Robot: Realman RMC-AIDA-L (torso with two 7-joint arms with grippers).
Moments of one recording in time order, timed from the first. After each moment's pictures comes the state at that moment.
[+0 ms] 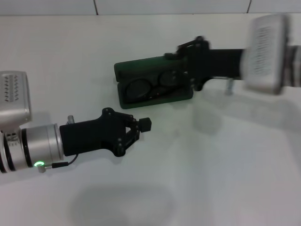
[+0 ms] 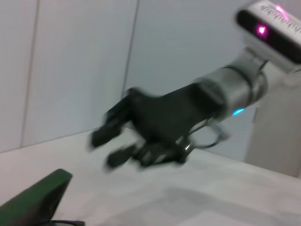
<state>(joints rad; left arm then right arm) -0.47 -2.08 0.85 0.34 1.75 1.53 -1.01 0.64 2.03 -1.54 -0.77 -1.38 -0.94 0.90</state>
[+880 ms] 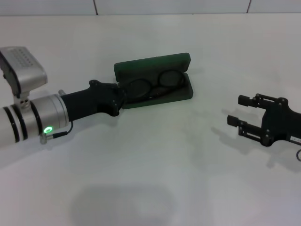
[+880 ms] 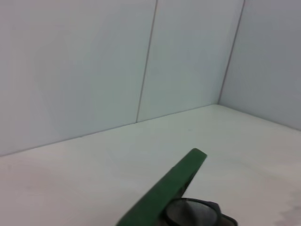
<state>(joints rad) -0.55 -2.09 0.76 0.33 1.74 1.21 -1.08 0.37 2.00 -1.22 -0.46 -1.30 -1.35 0.87</state>
